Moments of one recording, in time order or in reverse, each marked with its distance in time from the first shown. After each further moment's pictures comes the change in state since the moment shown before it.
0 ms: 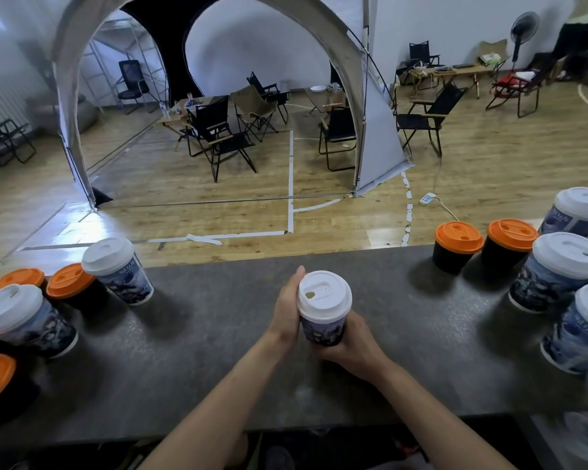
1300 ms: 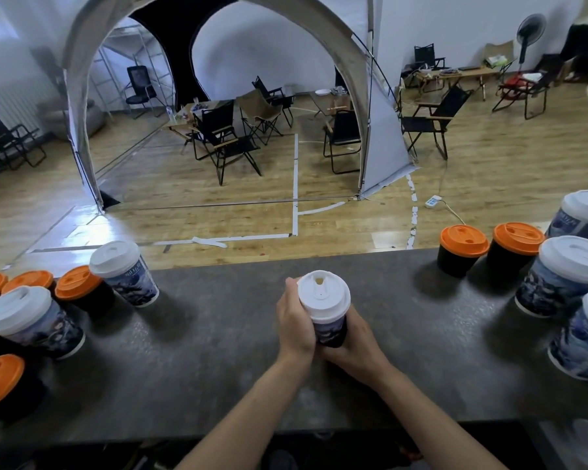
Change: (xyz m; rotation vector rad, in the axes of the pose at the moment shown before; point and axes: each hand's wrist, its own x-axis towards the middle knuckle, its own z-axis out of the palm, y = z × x) left_hand -0.010 -0.016 0.013 0.022 0.264 0.188; right_hand -0.001 -0.004 0.005 0.004 0.021 -0.013
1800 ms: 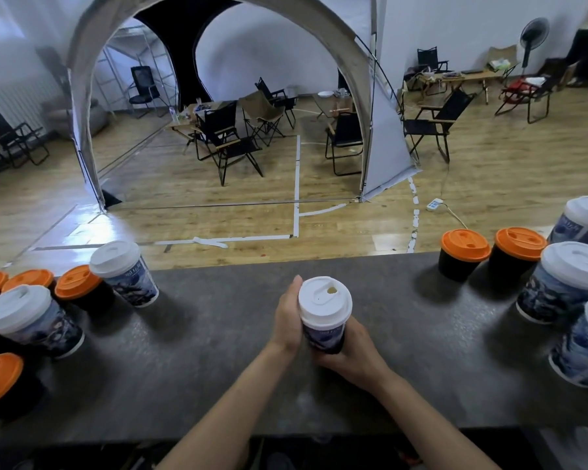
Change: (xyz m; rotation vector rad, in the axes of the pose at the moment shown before) left_hand 0.014 0.007 -0.011 -0.040 -0.196 -0.138; right_hand 0.000 0.009 0.001 -0.062 -0.004 0.019
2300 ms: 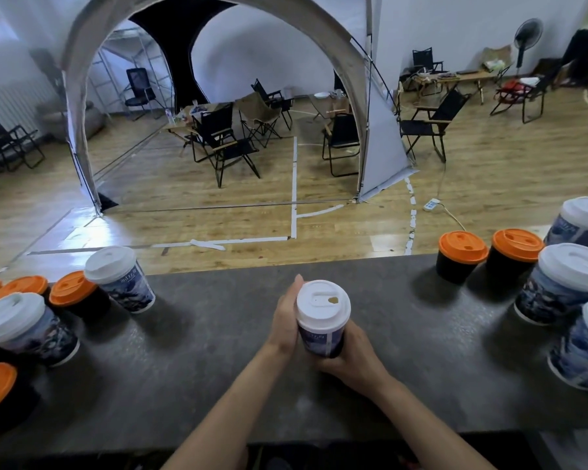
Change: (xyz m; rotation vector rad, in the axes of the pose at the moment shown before) left_hand 0.012 -0.001 -0.004 -0.013 -0.071 -0.014; right_hand 0.000 -0.006 -0.002 0.030 -0.006 -0.019
